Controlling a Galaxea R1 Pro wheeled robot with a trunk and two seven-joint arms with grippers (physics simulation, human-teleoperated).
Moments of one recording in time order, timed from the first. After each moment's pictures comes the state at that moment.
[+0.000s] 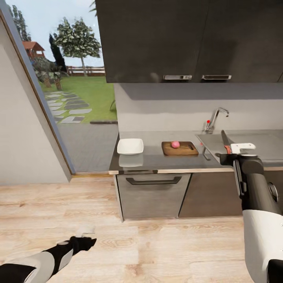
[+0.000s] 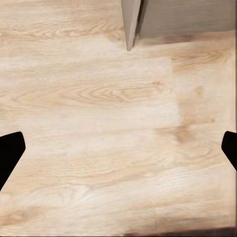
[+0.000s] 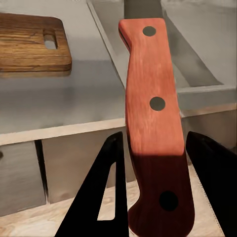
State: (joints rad) left arm -0.76 0.12 -0.16 0.08 0.10 -0.11 -0.19; right arm -0.86 -0.17 -0.22 -1.31 0.35 0.90 0.14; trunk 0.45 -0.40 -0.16
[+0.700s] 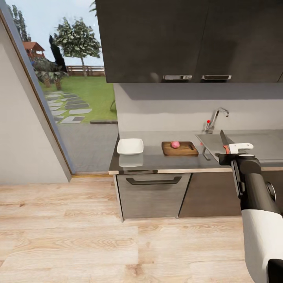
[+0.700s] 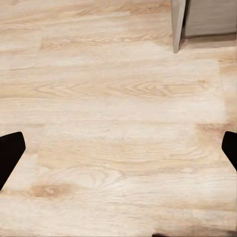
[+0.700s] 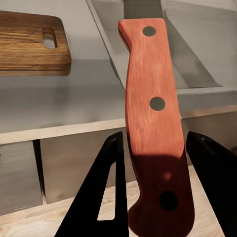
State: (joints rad) left arm -0.28 0.03 -0.15 0.08 0.11 -0.82 0.19; right arm -0.86 -0.17 -0.20 -1.29 0.35 0.89 0.12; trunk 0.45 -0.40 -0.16
